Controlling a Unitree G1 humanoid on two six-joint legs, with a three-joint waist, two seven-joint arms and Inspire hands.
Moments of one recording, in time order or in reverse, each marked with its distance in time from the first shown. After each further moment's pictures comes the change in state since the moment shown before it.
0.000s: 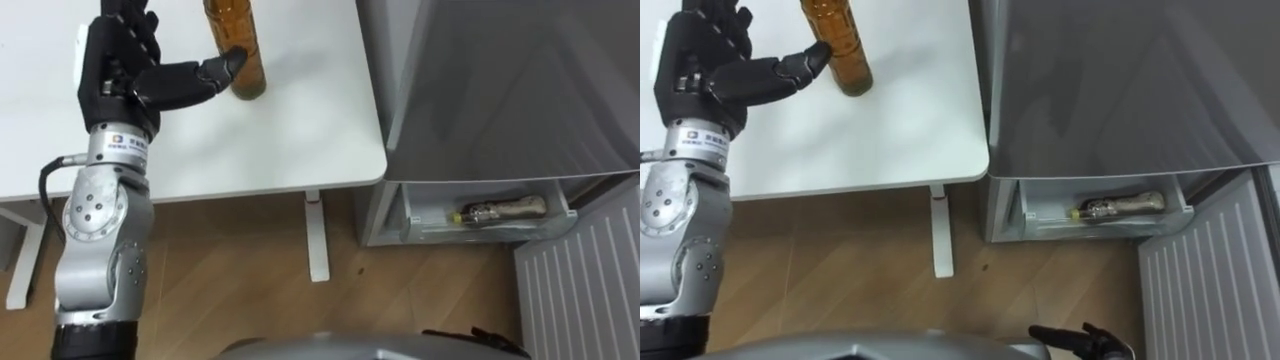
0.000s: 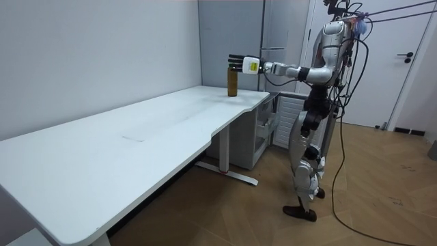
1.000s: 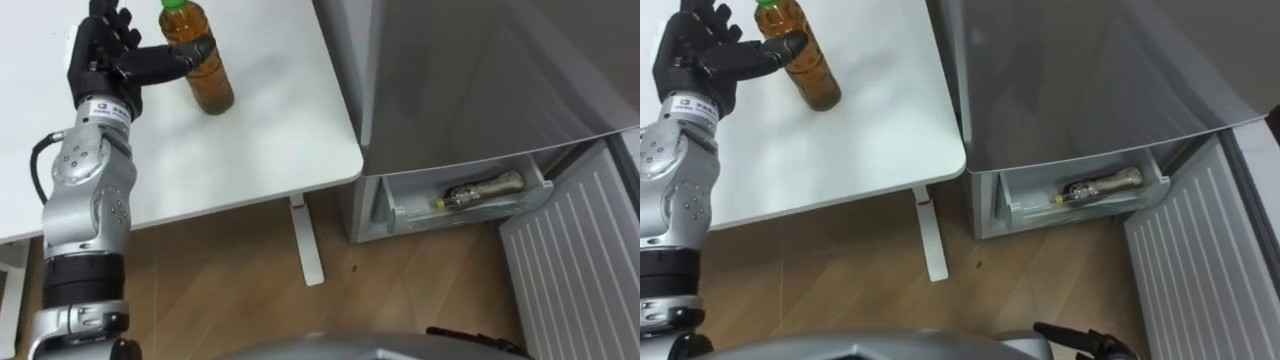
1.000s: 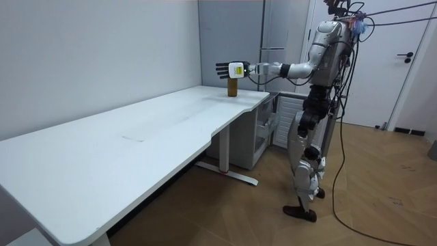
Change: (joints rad) left arm -0.314 0.087 0.099 0.430 -0.041 0.124 0.020; right arm -0.008 -0.006 -0.100 -0.022 -0.001 0.102 -0.010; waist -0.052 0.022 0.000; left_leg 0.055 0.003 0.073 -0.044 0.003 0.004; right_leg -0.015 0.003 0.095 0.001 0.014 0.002
